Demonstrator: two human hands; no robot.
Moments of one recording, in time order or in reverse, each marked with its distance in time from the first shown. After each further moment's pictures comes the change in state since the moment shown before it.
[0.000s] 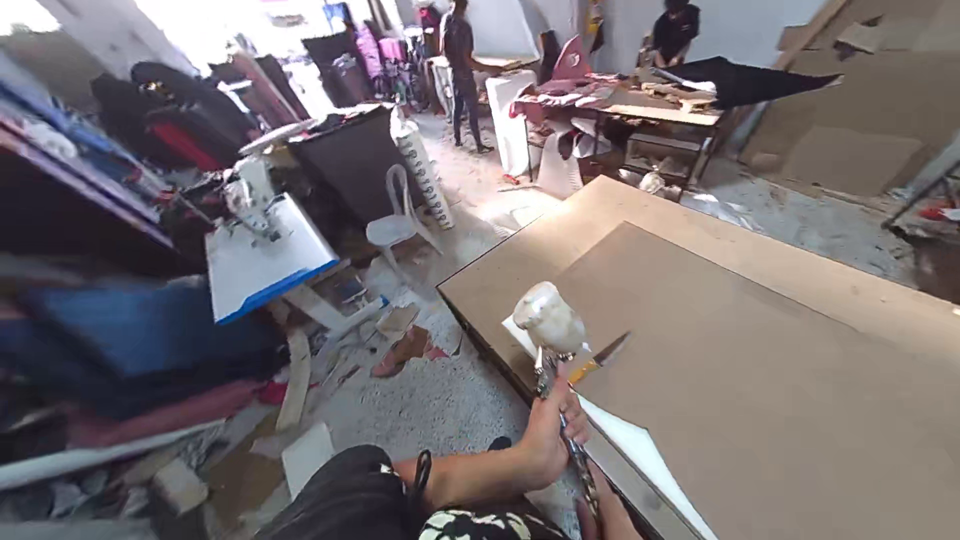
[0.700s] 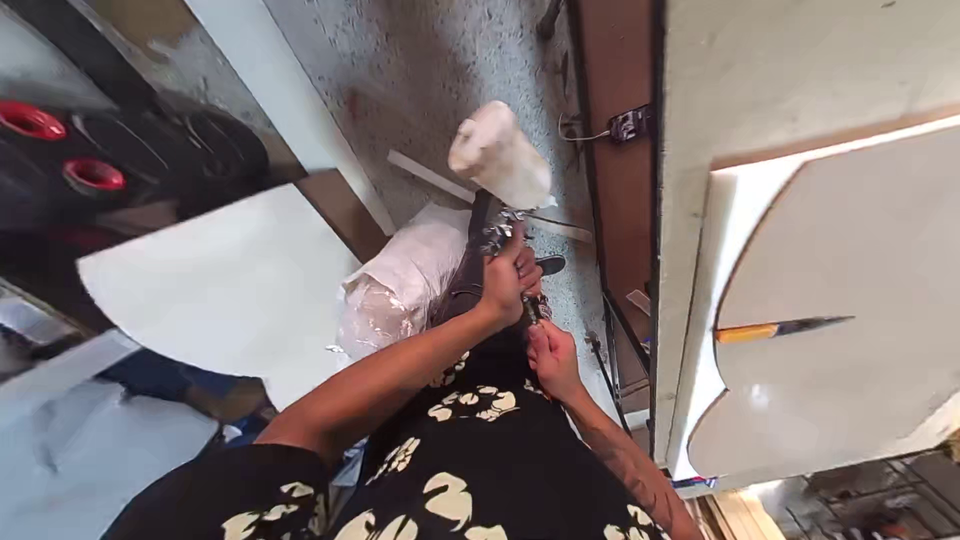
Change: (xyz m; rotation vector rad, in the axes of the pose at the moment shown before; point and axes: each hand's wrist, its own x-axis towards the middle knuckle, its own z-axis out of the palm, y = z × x) left_hand 0.072 0.045 -0.431 -0.555 0.709 -0.068; right_hand 0.041 -0.063 0.360 0.601 -1.132 0.582
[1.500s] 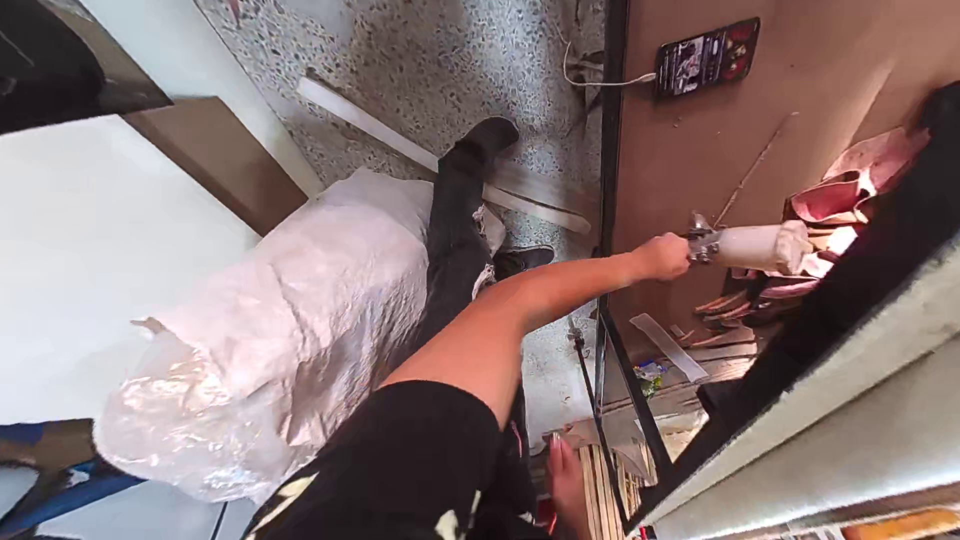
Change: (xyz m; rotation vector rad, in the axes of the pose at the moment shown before) left_hand 0.341 -0.294 0.079 1.453 -0.835 0.014; right_hand -0.156 0.275 -0.105 -0.211 0.303 0.915
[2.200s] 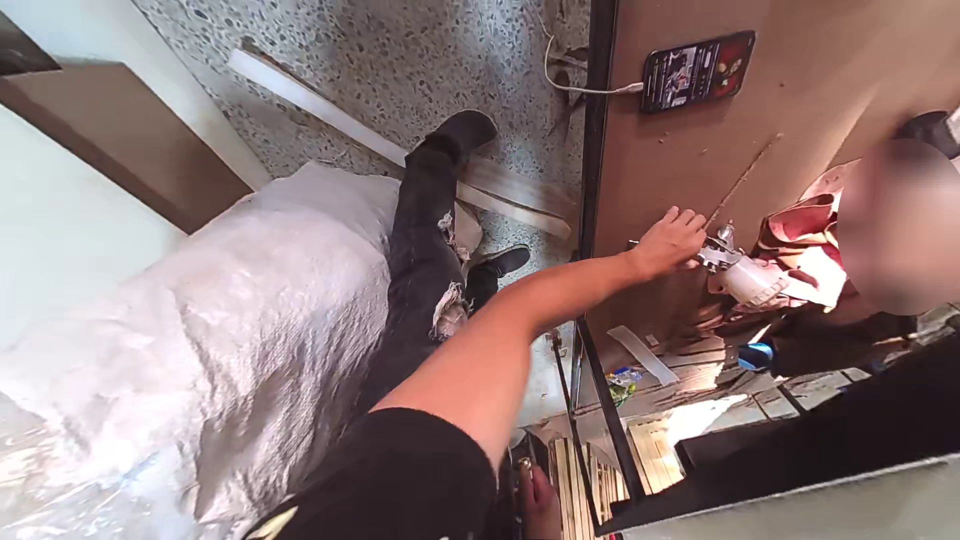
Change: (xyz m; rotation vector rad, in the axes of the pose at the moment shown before) left_hand 0.084 -0.012 -0.002 0.527 0.502 0.327; right_hand -0.011 -0.039 -0.011 -0.210 0.005 0.002
